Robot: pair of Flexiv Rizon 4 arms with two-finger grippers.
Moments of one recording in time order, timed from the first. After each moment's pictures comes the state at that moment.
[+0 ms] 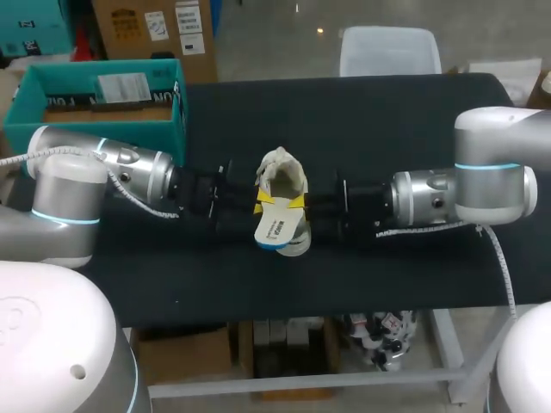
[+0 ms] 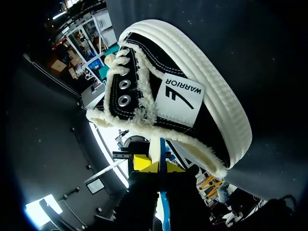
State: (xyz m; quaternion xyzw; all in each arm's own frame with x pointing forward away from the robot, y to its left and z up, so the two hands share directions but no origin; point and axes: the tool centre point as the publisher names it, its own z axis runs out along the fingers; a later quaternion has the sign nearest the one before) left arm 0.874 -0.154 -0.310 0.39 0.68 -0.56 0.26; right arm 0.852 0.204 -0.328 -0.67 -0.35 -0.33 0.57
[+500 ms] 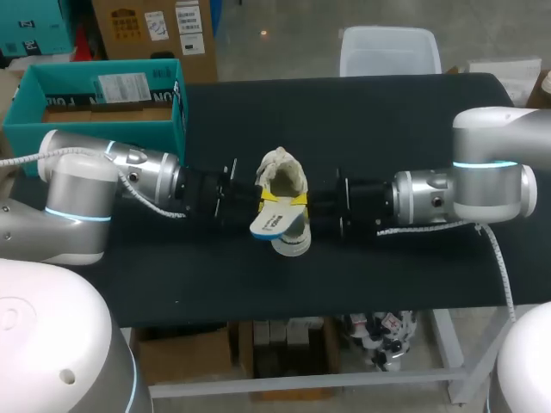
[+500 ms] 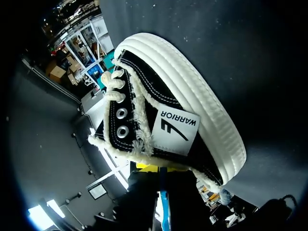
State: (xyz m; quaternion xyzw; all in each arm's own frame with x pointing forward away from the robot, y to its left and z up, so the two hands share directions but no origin) left arm 0.900 -0.159 -0.333 0.37 0.69 -0.56 0.26; right arm 0.872 0.197 -0.341 -0.68 -0.33 -0.33 0.56
